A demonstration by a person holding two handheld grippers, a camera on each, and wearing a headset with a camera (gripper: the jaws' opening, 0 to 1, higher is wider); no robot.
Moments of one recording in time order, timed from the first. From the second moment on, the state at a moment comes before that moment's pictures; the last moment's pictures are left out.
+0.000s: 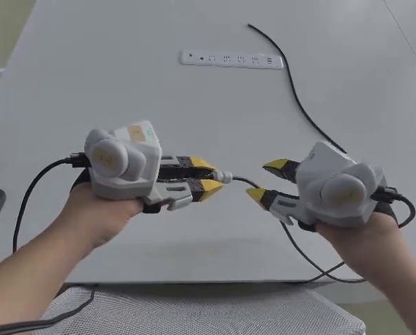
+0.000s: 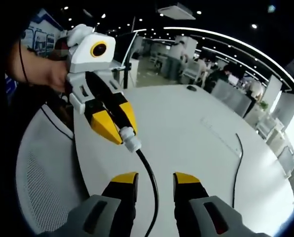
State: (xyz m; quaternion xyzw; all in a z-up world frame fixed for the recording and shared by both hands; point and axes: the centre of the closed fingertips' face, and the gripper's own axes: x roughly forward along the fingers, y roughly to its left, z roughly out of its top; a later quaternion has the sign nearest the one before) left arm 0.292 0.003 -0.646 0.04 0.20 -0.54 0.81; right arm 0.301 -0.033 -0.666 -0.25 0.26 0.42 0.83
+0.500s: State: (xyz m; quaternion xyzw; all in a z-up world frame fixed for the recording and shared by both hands) left arm 0.289 0.004 -0.645 0.04 0.20 -0.55 0.81; right arm 0.299 -0.009 -0.665 -0.29 0.24 0.45 0.81
